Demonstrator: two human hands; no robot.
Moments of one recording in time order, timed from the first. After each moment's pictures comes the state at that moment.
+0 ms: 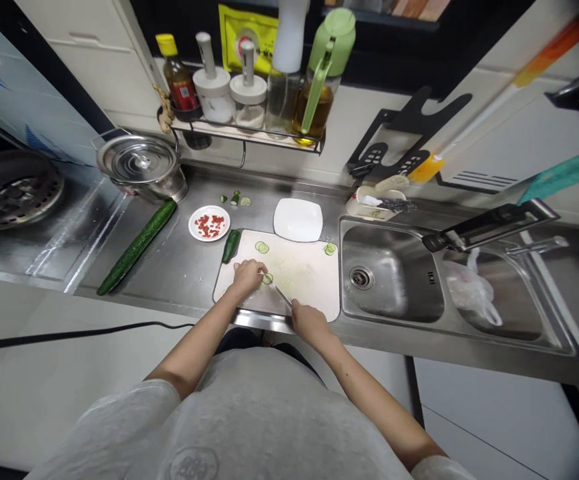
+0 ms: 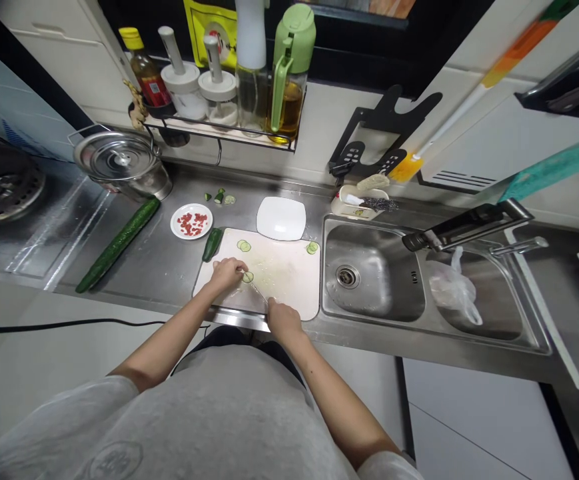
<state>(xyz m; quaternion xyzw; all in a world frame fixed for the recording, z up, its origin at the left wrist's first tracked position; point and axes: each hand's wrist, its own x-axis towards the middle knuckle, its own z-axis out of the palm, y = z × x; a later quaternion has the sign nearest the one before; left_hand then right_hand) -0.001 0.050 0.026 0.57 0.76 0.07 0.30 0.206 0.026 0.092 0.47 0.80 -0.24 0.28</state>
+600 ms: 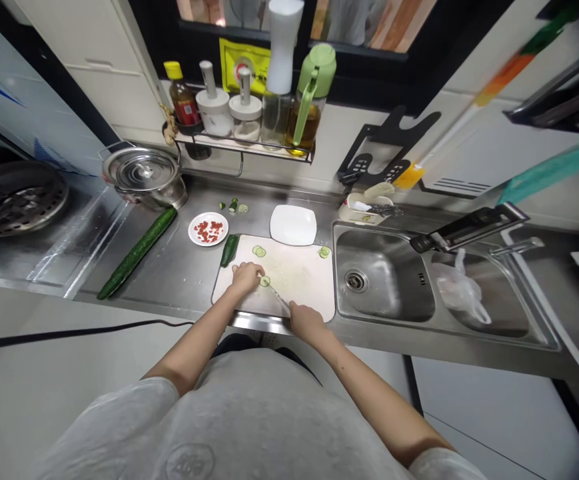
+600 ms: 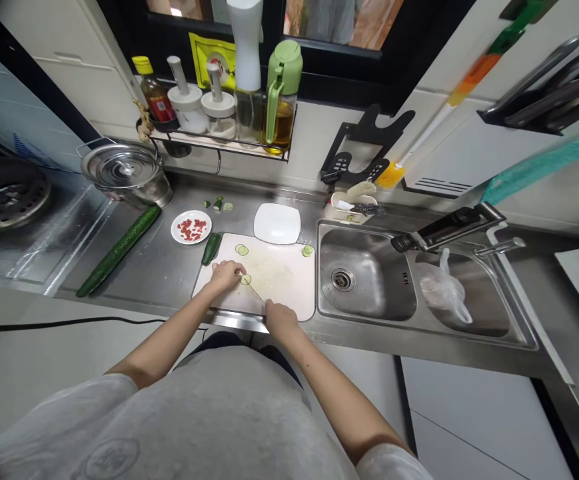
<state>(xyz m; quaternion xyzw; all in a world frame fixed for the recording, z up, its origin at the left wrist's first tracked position) 0.000 0.054 0.026 0.58 0.76 0.05 0.30 0.207 0.026 0.093 0.47 0.80 -0.24 0.29</state>
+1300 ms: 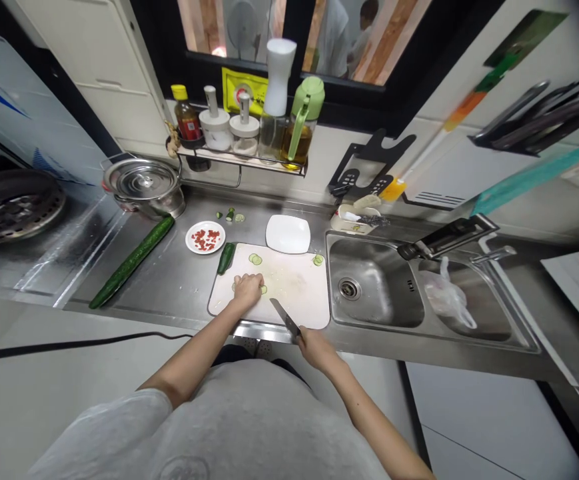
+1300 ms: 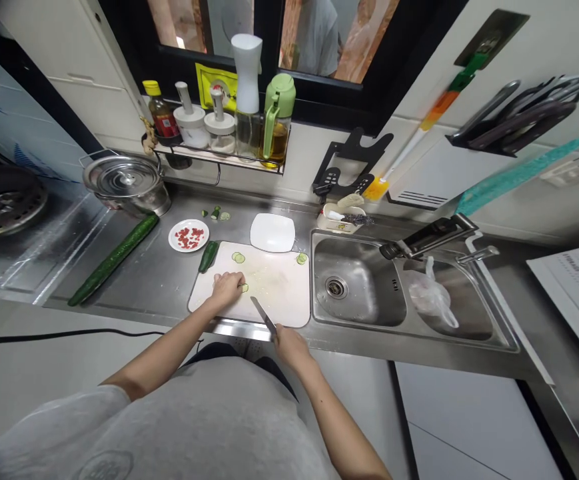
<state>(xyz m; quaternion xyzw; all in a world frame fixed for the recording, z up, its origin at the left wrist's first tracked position) 0.024 0.040 0.034 0.60 0.75 0.06 0.27 0.258 -0.005 0.089 0.51 0.77 -0.29 0.23</state>
